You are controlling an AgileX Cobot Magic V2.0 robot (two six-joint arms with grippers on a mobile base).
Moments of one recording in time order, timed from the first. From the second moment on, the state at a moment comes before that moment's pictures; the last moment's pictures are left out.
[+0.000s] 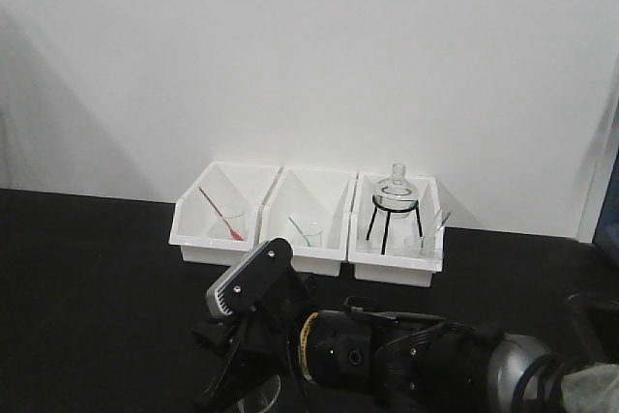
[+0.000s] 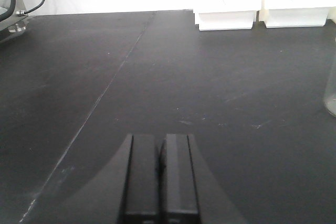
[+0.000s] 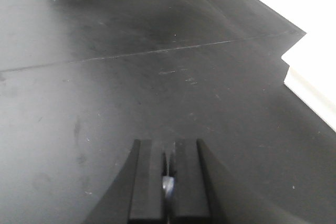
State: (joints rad) left arm -0.07 -0.01 0.03 -0.02 0.01 0.05; right arm 0.66 1.85 -1.22 -1.10 -0.33 0.84
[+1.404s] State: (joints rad) left arm -0.07 -0.01 0.03 -0.02 0.01 0.05; right arm 0.66 1.21 -0.78 -1.09 -0.22 1.07
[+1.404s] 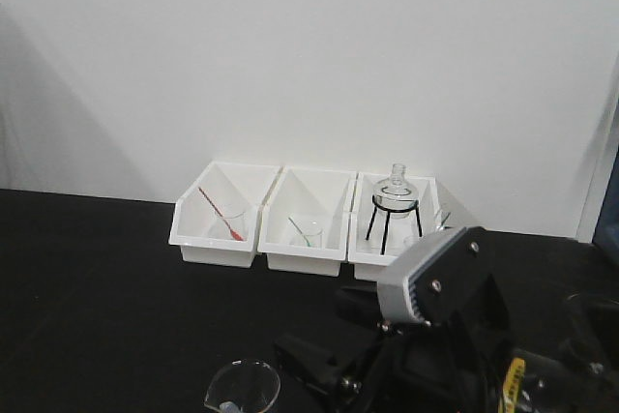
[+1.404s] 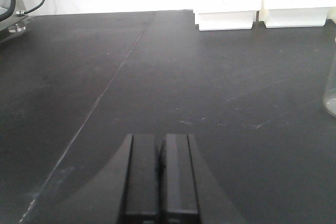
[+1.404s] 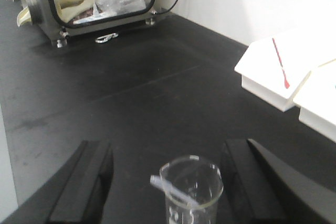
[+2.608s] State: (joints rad) left arm -0.07 -0.01 0.03 -0.02 0.01 0.05; right arm -0.02 0.23 -0.27 -0.03 0.18 0.07
